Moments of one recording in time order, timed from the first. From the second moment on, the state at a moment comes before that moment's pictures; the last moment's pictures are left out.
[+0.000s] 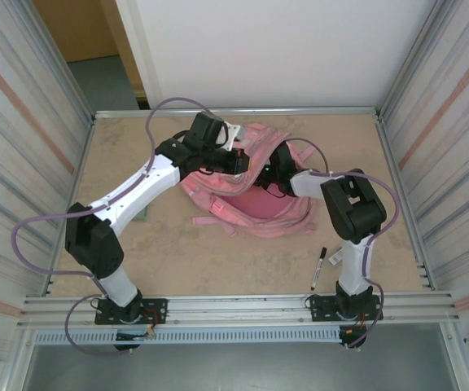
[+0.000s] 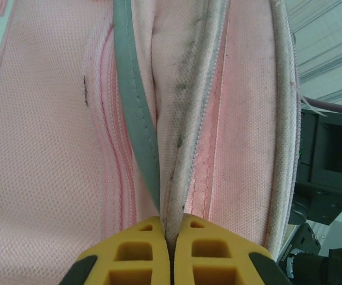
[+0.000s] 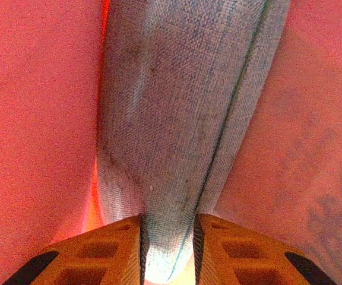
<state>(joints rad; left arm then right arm) -0.64 1.68 1.56 -0.61 0.40 -0.37 0.47 1.98 1.14 0.24 -0.42 1.05</state>
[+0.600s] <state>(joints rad) -0.59 1.68 1.56 -0.57 0.42 -0.36 0.52 2.20 1.34 0.44 -0.47 1.09</state>
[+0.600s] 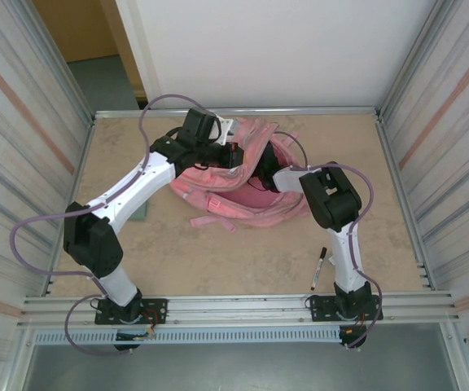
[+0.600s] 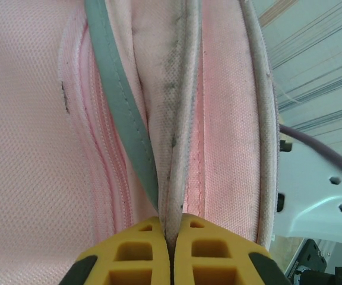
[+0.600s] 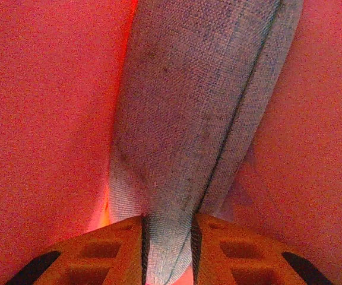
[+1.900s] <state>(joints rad) -0.09 1.35 0.96 -0.73 -0.05 -0.57 0.08 0.94 0.77 -0.45 -0.21 0.62</state>
